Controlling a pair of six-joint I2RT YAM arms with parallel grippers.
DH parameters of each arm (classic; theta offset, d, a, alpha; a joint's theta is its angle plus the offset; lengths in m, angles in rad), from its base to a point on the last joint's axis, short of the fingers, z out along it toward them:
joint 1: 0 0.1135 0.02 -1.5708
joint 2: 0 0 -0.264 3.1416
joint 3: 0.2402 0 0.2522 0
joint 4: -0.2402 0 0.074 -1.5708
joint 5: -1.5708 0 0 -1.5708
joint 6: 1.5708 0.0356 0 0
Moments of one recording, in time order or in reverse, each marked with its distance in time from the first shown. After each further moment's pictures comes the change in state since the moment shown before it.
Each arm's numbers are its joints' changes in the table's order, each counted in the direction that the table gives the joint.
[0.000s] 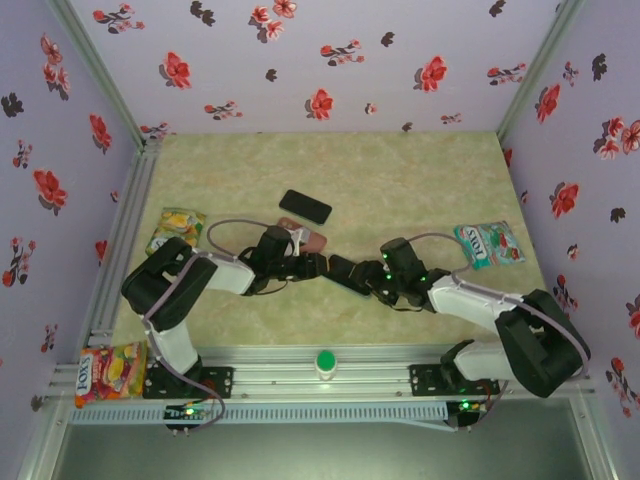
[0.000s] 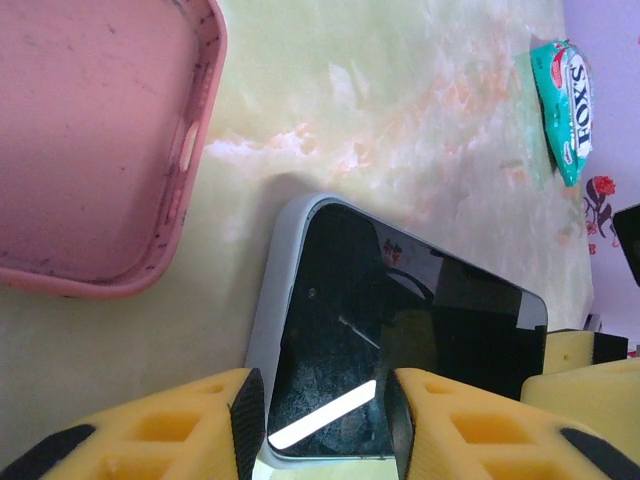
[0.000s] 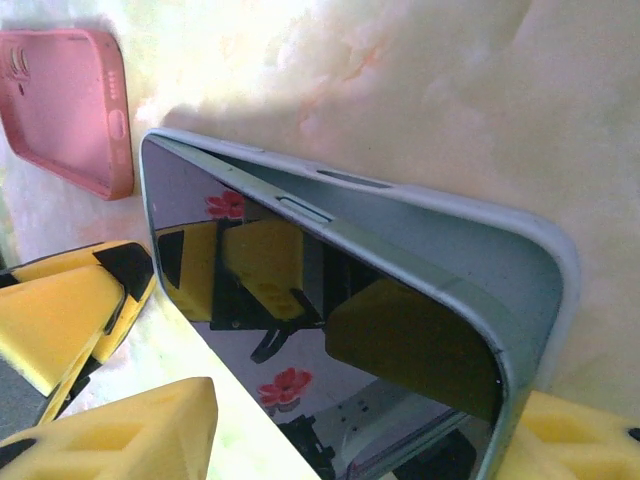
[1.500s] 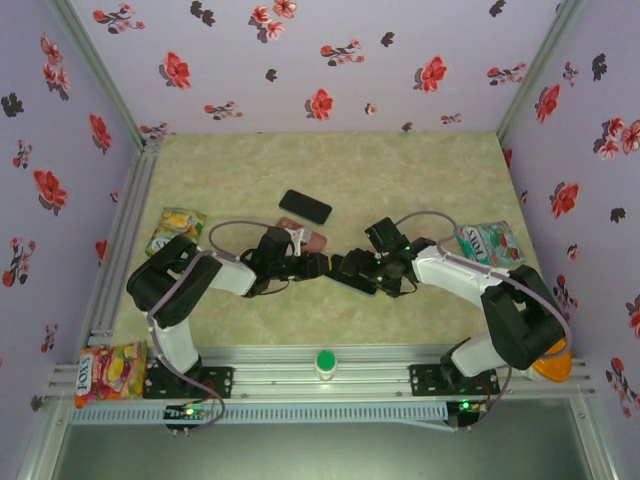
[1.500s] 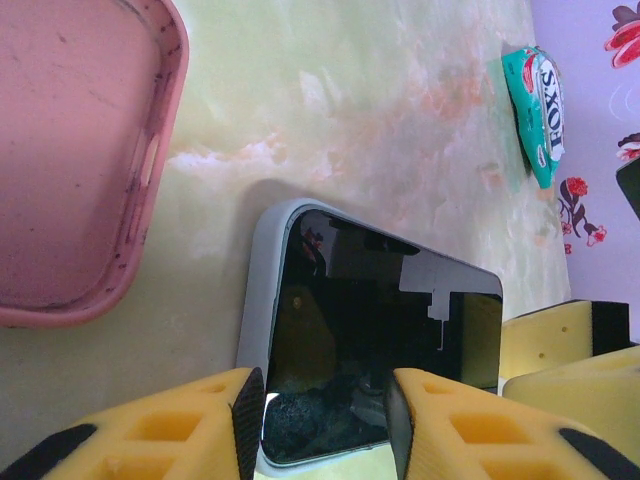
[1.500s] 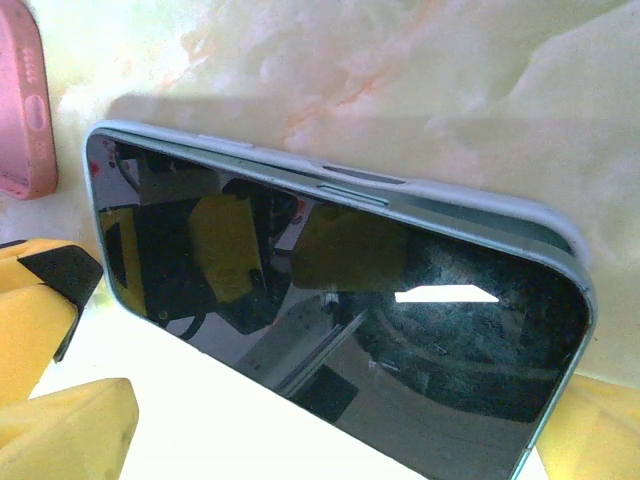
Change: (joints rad) left arm -0.002 0.026 -0.010 0.081 -0.019 -0.017; right arm 0.006 0.161 0.290 -0.374 -0.043 -0.131
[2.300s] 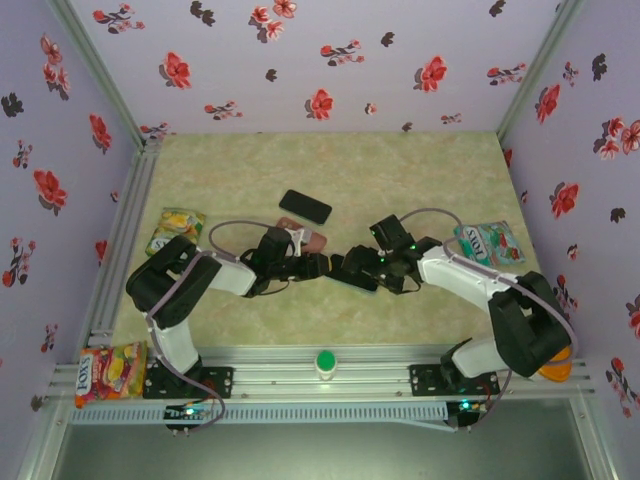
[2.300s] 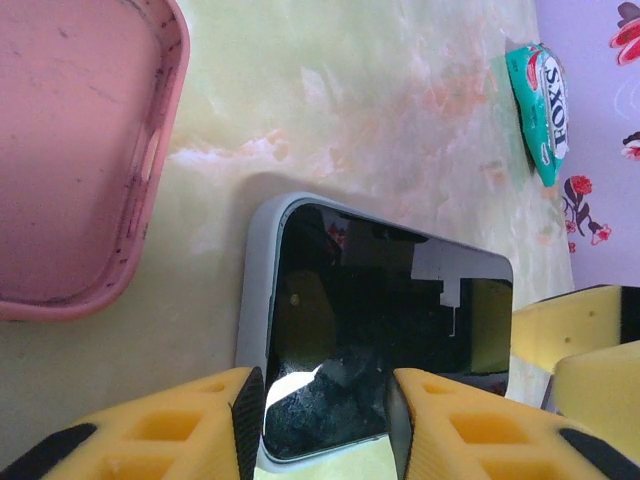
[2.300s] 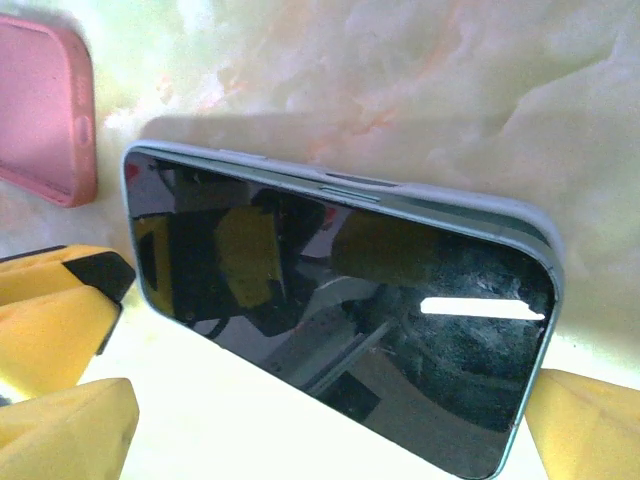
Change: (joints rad) left arm -0.005 -0.008 0.003 -0.024 0.009 0.008; right arm -0.030 -0.051 -0.002 -0.006 0.001 -0.034
